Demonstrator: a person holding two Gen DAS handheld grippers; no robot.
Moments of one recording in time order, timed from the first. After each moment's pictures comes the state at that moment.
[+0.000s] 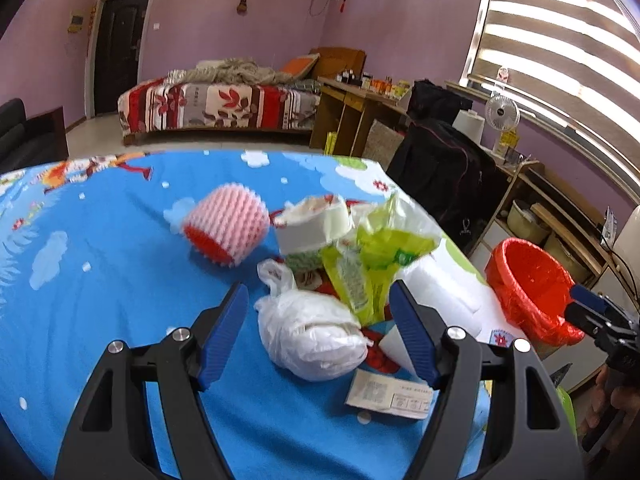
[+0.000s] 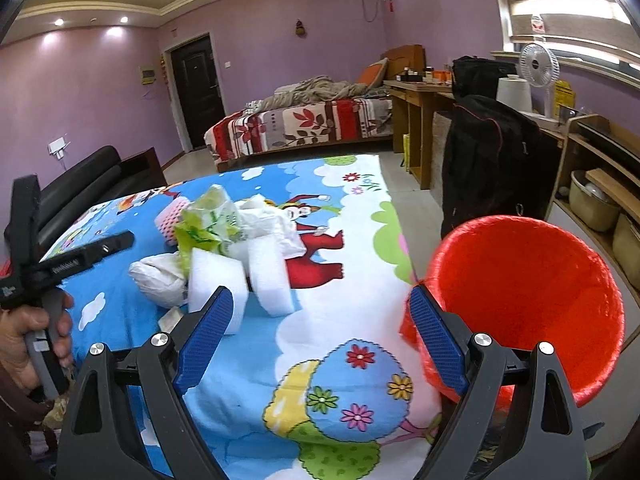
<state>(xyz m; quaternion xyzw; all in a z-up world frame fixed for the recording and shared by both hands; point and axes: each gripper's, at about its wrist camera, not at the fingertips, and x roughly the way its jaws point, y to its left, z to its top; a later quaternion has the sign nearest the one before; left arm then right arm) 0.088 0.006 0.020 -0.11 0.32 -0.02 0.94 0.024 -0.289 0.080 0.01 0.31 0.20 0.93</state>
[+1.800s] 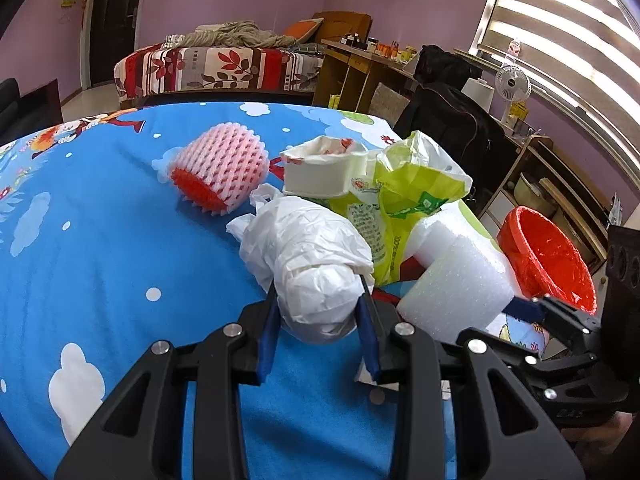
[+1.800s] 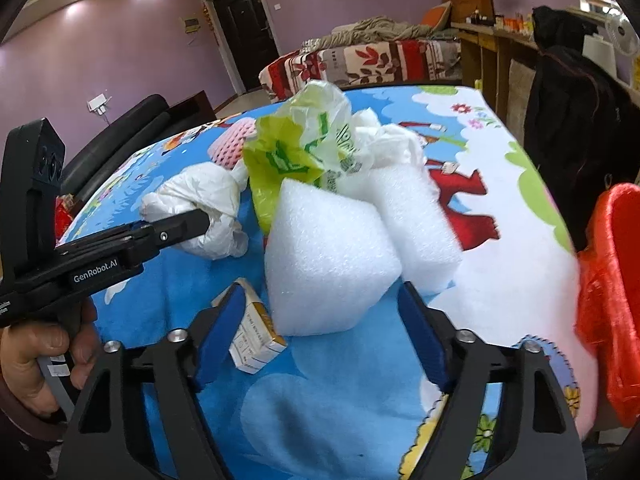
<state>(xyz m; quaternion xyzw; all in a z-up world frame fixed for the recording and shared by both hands) 0.108 0.005 -0.013 -0.12 0.37 -0.02 0.92 0.060 -0.183 0.020 0.00 0.41 0.31 0.86</state>
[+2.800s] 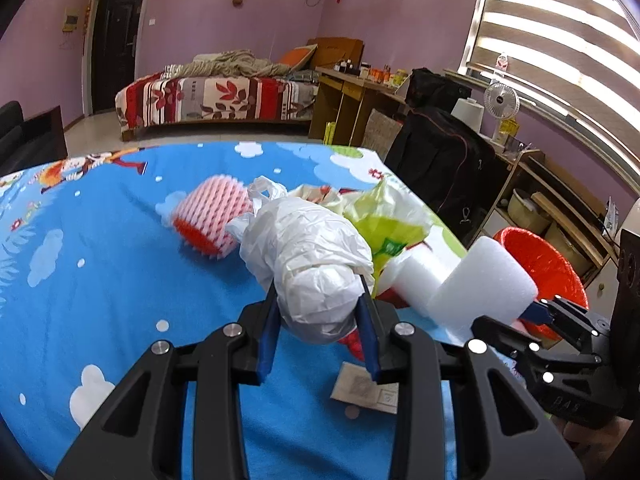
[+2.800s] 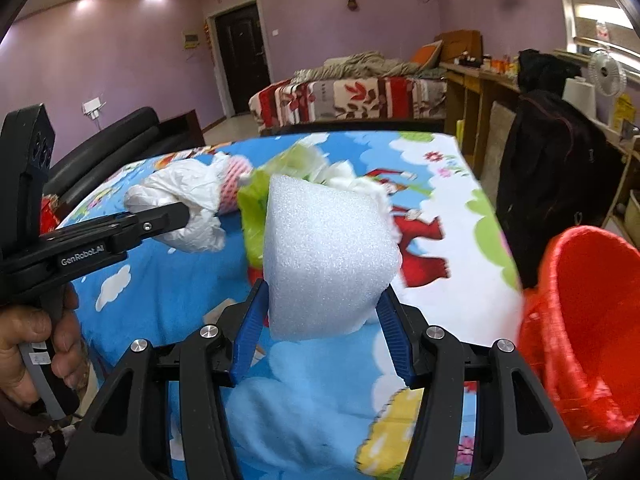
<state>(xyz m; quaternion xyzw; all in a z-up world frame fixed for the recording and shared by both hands) 0.093 -0.013 0.026 -0.10 0.32 -0.02 0.94 0.040 -0.207 0.059 -0.03 0.34 0.27 0.90</state>
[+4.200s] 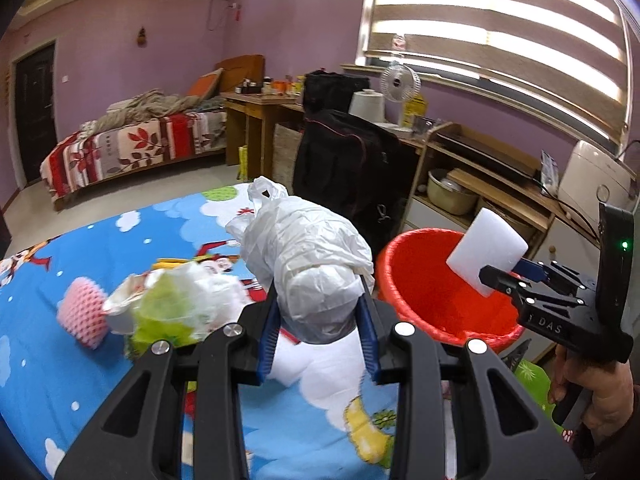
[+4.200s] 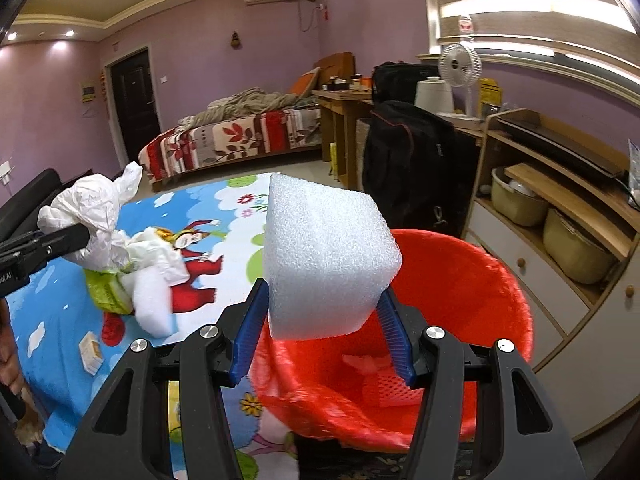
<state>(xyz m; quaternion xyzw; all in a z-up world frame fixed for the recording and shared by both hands) 0.130 -0.163 0.079 -0.01 0.29 -0.16 0.94 0.053 -0.393 0.093 0.01 0.30 0.07 0.95</state>
